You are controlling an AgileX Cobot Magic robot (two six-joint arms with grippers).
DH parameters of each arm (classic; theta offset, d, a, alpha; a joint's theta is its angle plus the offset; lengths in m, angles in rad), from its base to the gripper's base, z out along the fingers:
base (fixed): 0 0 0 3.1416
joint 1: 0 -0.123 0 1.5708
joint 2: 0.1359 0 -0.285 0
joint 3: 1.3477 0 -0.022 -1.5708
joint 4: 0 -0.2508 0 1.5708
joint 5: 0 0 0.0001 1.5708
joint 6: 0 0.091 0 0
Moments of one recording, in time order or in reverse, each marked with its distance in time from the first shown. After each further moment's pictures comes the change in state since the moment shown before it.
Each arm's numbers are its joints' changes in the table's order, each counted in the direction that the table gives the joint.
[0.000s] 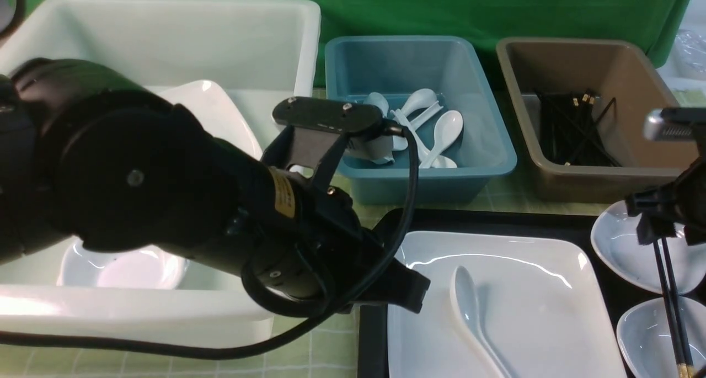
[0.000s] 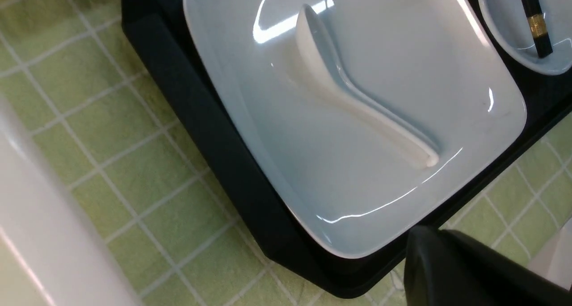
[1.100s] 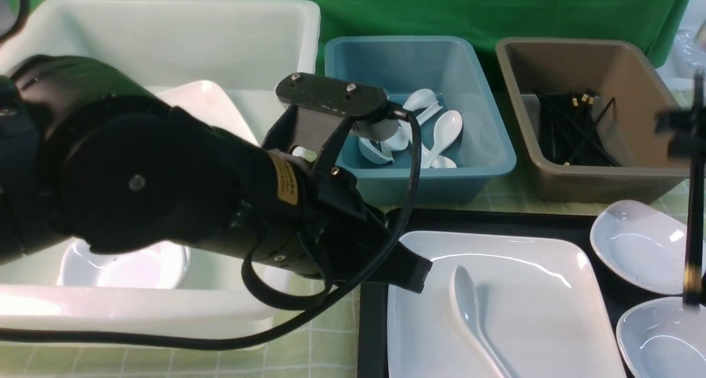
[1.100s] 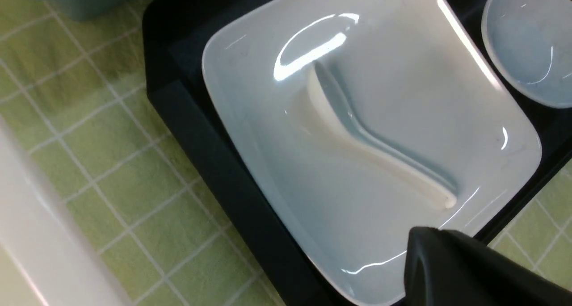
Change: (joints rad) right arm 0.001 -0.264 -0.077 -0.168 -0.112 -0.055; left arm 0.000 0.000 0.000 -0.060 -0.103 0.027
